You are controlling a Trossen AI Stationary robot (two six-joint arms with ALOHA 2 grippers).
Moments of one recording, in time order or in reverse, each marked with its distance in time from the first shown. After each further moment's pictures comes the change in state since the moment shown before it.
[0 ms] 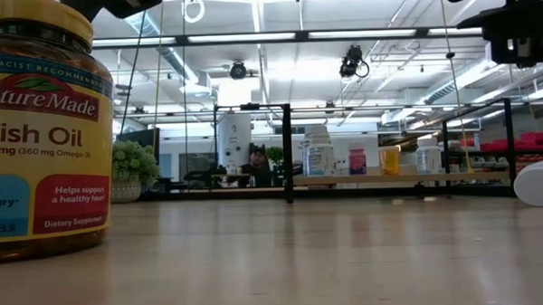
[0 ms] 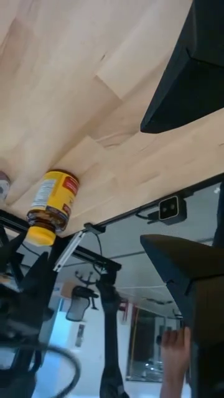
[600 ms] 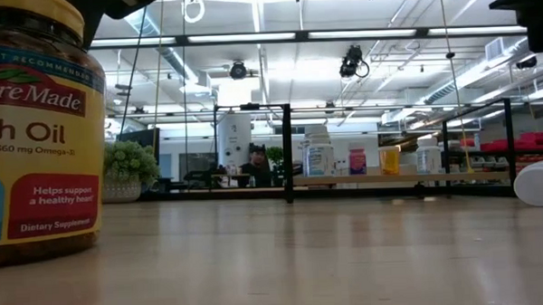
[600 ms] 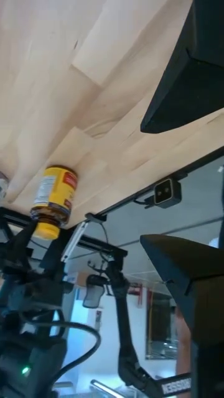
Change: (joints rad) left arm -0.082 0.020 -0.058 0.140 -0.147 -0.067; right arm 0.129 0.000 0.000 0.004 0.141 0.159
